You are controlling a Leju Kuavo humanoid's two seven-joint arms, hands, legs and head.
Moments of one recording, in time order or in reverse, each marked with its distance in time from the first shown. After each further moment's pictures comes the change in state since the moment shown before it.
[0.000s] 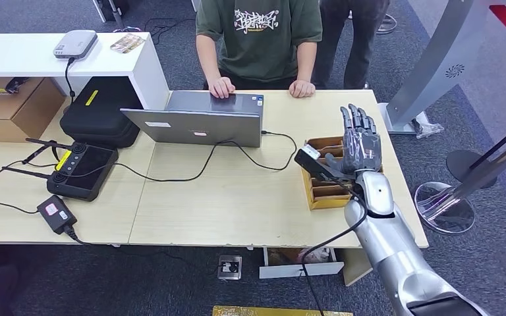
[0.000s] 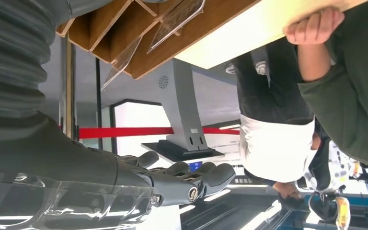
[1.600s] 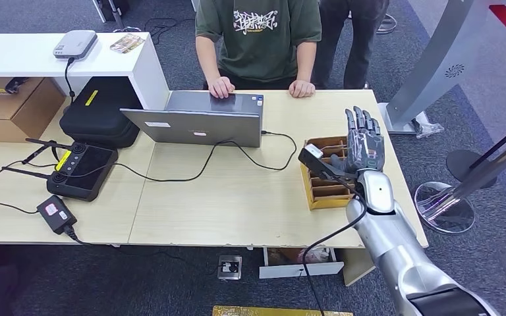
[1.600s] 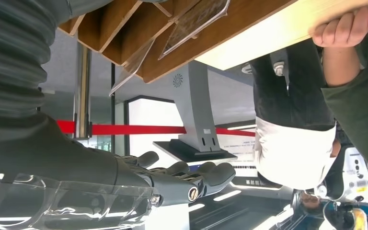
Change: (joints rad) left arm -0.003 0.000 -0.006 0.000 -0.014 0.000 0.005; right arm -0.046 -0.001 0.000 0.118 0.029 -0.050 0.031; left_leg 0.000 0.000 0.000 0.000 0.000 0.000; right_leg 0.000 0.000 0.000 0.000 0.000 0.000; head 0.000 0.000
